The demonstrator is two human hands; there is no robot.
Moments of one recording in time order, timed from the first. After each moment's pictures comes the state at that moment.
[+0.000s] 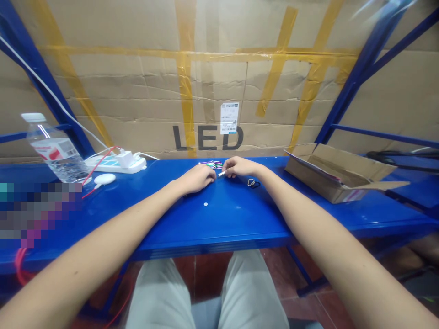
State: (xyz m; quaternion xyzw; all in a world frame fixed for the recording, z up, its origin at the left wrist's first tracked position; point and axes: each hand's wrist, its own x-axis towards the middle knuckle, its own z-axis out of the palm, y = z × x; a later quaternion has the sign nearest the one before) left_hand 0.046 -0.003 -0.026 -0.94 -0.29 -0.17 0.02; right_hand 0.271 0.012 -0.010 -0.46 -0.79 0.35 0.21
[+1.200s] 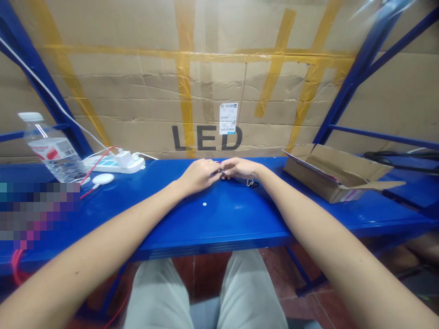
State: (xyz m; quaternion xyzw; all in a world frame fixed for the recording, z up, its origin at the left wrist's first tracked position) left_hand 0.058 -0.019 -0.018 -0.92 -0.23 -0.28 0.15; right_hand 0.279 0.021 -0.028 -0.30 -0.71 0.58 0.27
